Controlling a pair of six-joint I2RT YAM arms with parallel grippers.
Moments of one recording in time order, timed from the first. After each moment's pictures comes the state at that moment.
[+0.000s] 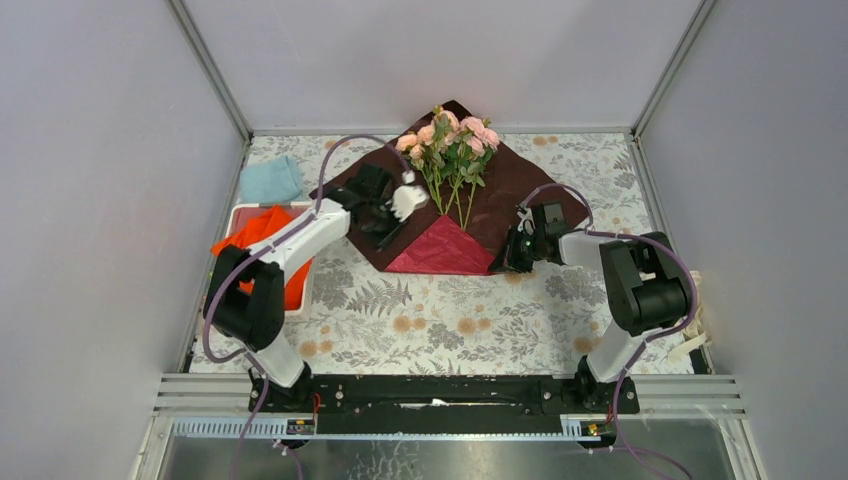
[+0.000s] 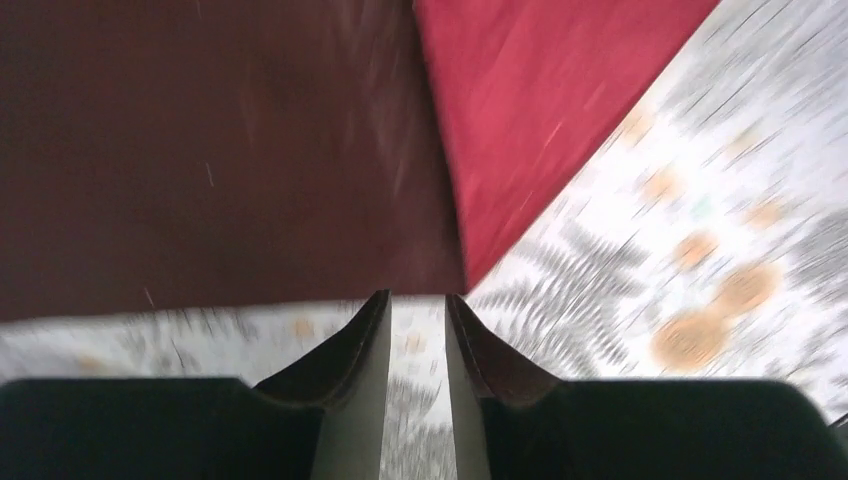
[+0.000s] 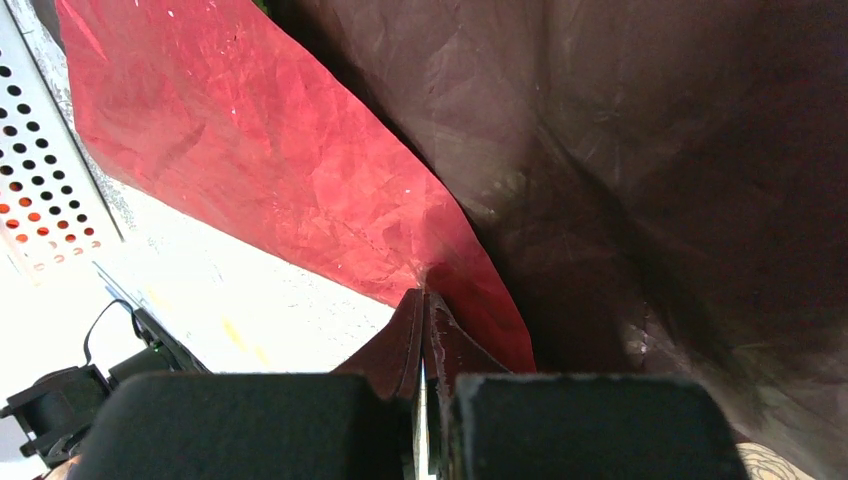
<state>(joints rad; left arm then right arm) -0.41 1.66 1.18 -0.68 0.23 0.46 0.23 1.73 0.78 -0.08 -0.52 0.53</state>
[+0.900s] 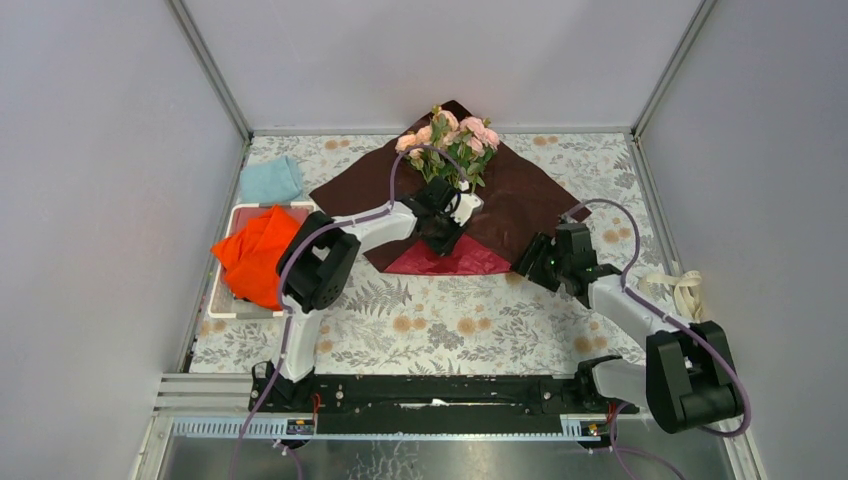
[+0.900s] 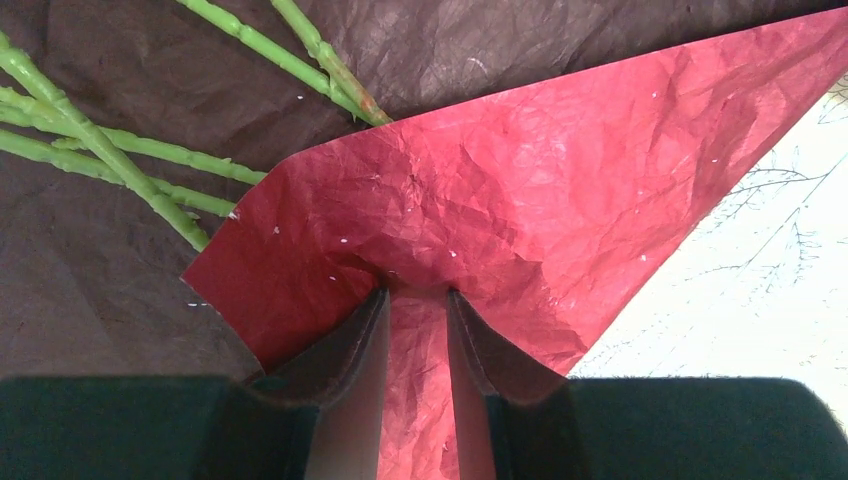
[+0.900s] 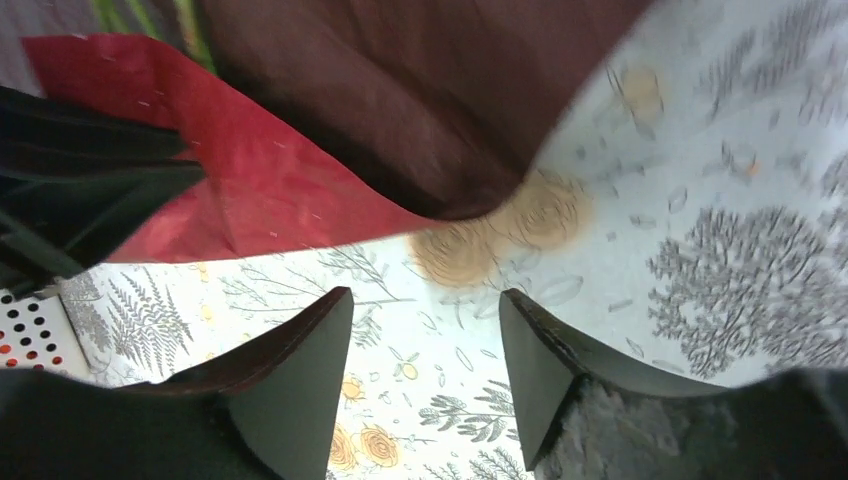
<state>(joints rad) -0.65 2.09 1.47 -0.41 0.24 0.14 0.23 1.21 0.55 -0.17 -0.15 0.64</state>
